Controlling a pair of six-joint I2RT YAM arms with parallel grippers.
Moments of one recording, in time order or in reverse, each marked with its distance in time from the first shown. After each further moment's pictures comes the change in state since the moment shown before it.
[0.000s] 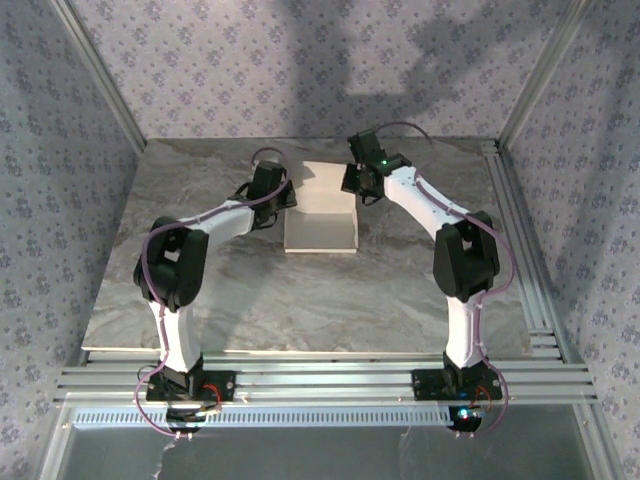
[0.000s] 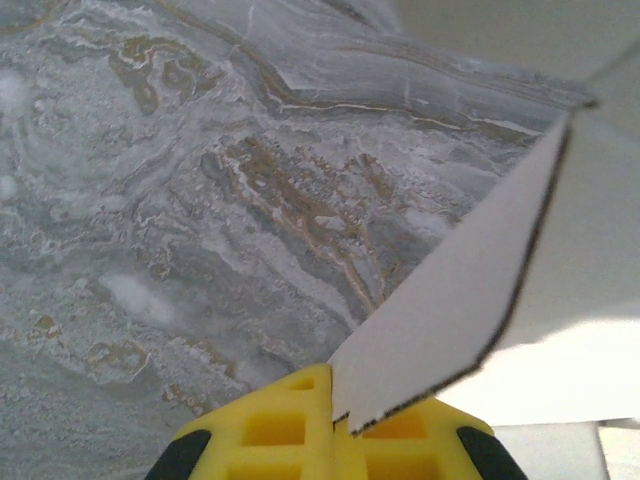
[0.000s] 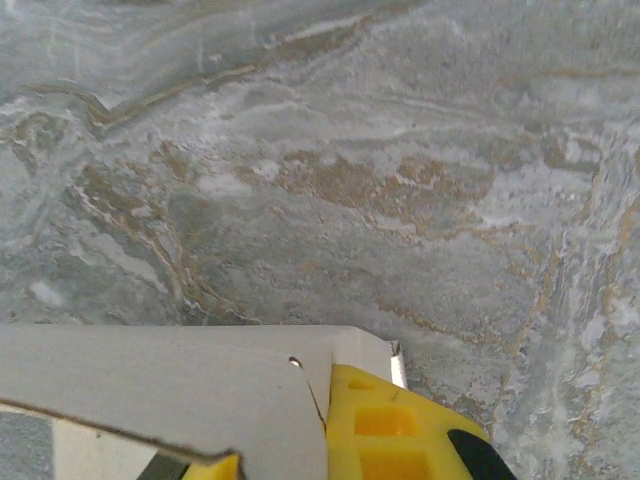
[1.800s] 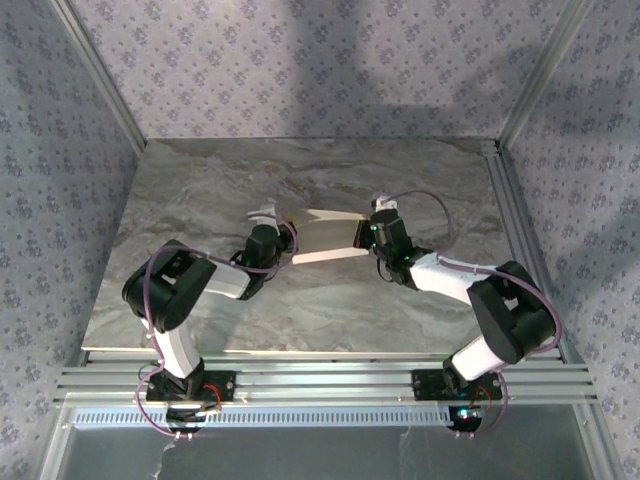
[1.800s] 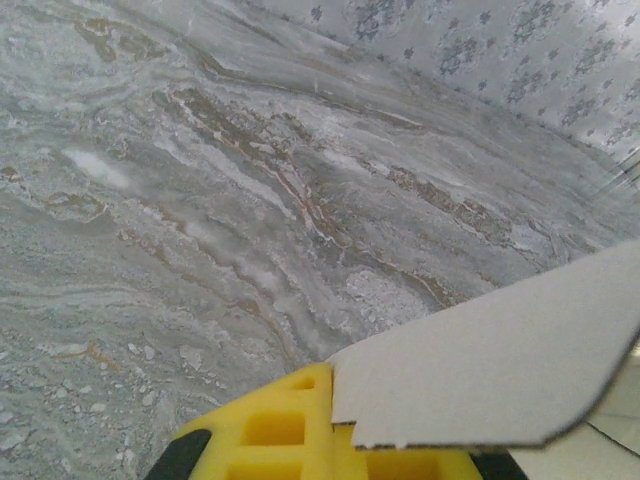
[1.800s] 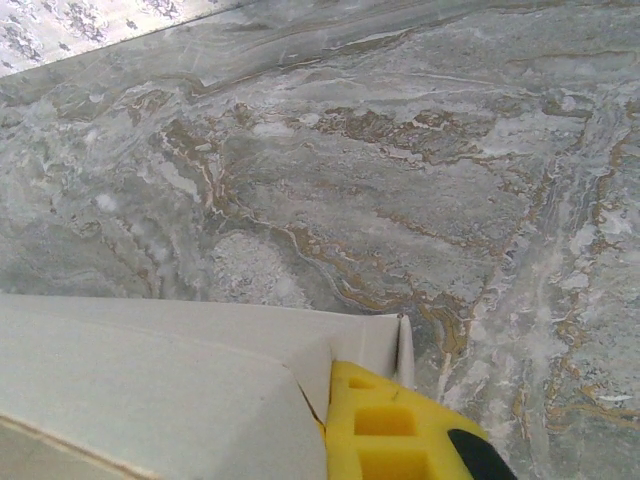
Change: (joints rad) left arm -0.157 -0.142 -0.671 0.871 -0.120 -0.023; right arm 0.114 -0.483 -1.031 0.958 0.096 -0.116
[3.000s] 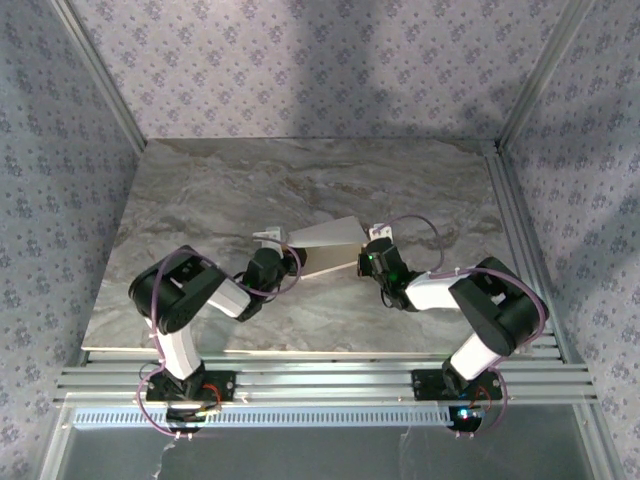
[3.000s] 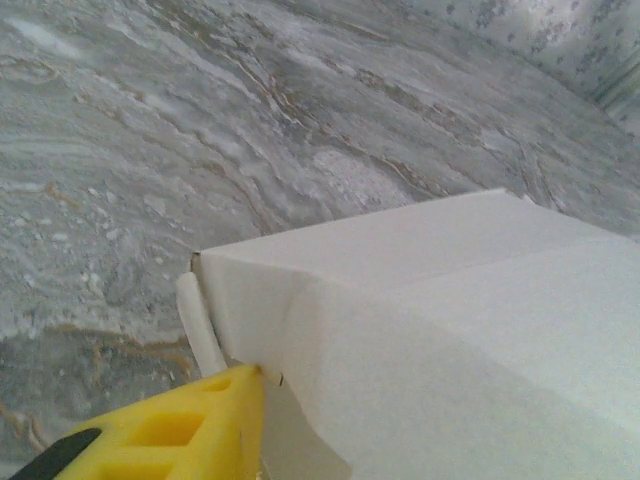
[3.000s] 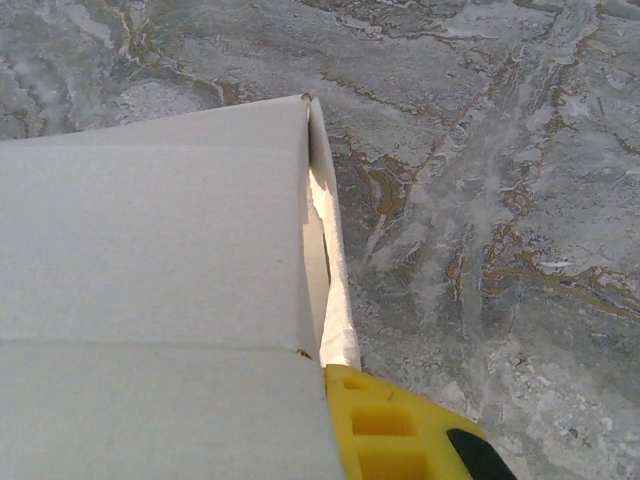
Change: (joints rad) left arm -0.096 -0.005 -0.161 0.113 0.005 -0.012; right arm 0.075 0.069 -0.194 0.174 0.133 -0.142
